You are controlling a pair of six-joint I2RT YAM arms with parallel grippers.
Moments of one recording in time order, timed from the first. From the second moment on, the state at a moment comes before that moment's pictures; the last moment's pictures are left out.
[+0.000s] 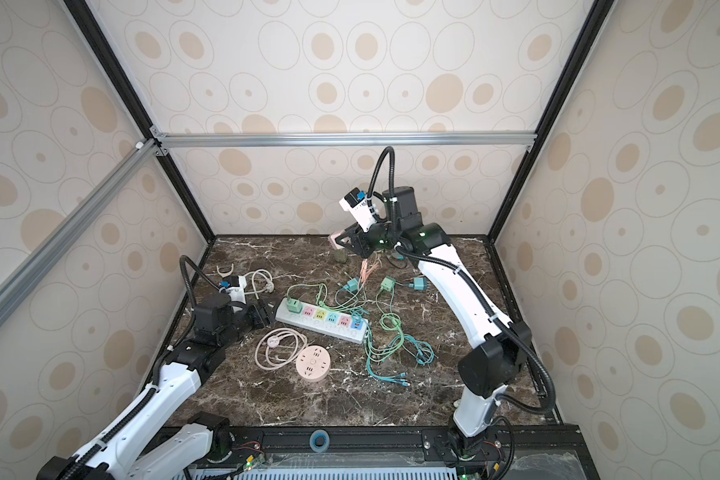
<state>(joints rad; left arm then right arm) -0.22 0.93 0.58 -0.15 0.14 -0.52 0.46 1.78 1.92 -0.68 -0.58 -0.17</state>
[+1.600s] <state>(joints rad) -0.06 1.44 0.61 0.08 0.34 -0.49 0.74 2.22 2.00 -0.97 -0.23 -0.51</state>
